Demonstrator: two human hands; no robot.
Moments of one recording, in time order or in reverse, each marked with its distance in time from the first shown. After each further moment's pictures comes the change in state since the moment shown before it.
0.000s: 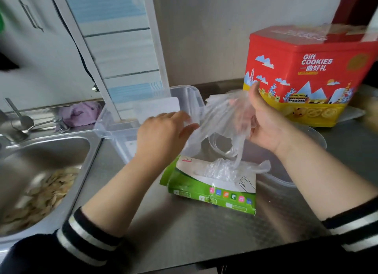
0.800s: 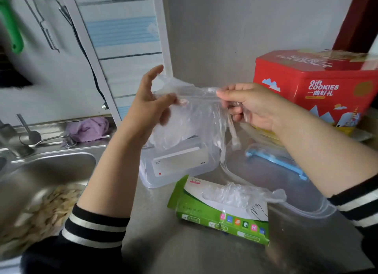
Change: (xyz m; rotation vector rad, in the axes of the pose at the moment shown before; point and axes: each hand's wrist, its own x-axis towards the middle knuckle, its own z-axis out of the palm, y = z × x) left_hand 0.069 -0.044 -0.039 -1.170 -0.030 -0.475; right_hand 0.033 -0.056 0.049 -0.469 -0.099 -0.124
